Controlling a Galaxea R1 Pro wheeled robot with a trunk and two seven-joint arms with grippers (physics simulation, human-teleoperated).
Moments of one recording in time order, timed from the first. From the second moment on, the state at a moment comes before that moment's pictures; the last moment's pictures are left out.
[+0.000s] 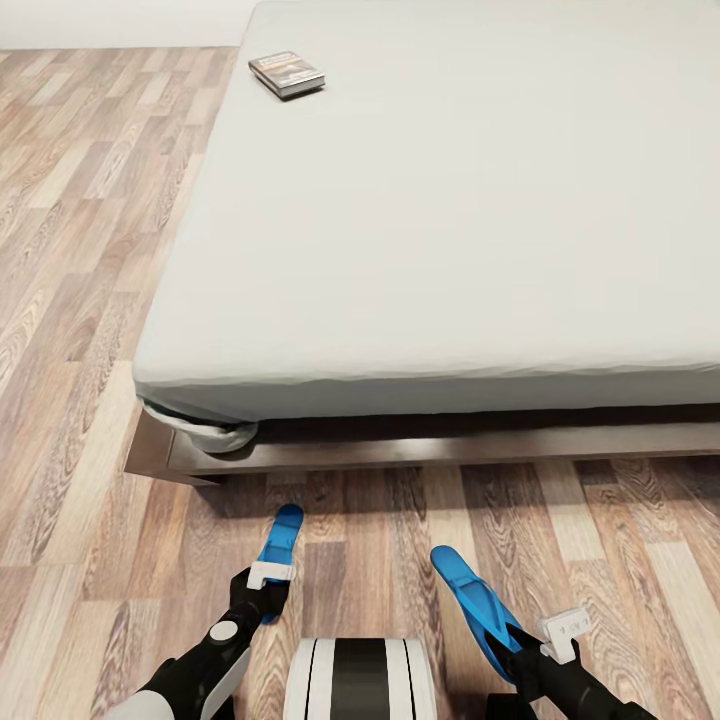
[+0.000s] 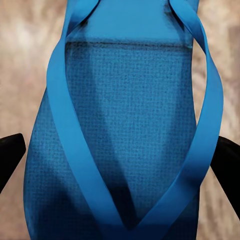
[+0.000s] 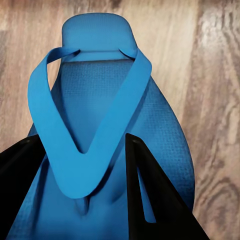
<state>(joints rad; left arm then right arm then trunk) -0.54 0.02 -0.47 -0.41 0.31 -0.17 0.13 0.11 0.00 -0.27 -1.57 0.14 0.32 0.61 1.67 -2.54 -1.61</state>
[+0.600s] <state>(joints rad) -0.54 0.02 -0.46 -0.43 0.31 -0.16 0.13 0.11 0.00 -0.27 -1.57 0.15 0.32 0.61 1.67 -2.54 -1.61</state>
